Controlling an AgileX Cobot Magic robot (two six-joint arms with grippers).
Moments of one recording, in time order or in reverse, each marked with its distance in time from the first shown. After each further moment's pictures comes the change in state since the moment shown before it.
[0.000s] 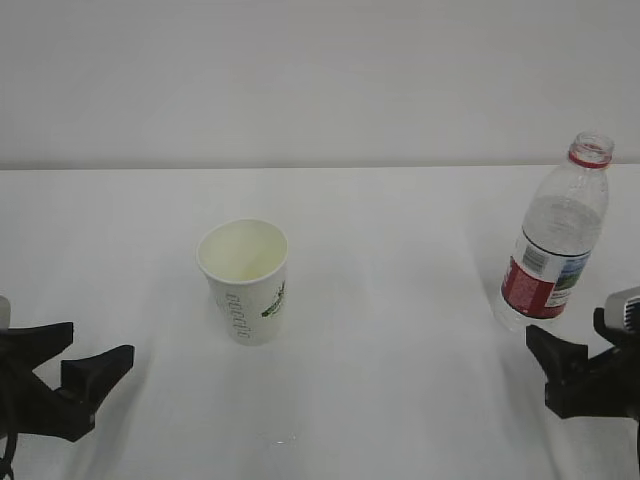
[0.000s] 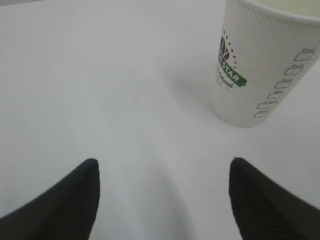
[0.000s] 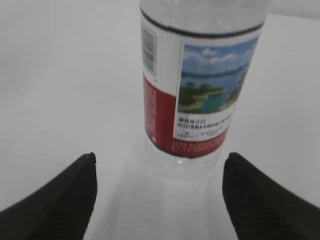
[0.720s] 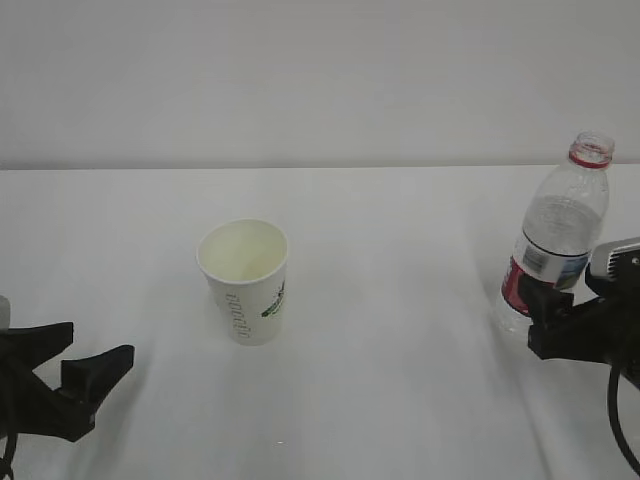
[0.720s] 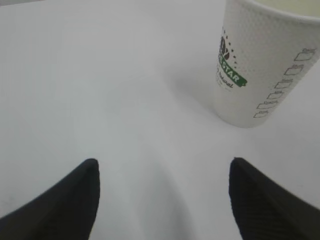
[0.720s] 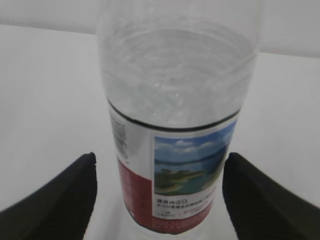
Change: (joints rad) left arm 0.000 0.000 0.000 0.000 0.000 0.000; right arm 0.000 0.023 -0.120 0.058 0.000 0.006
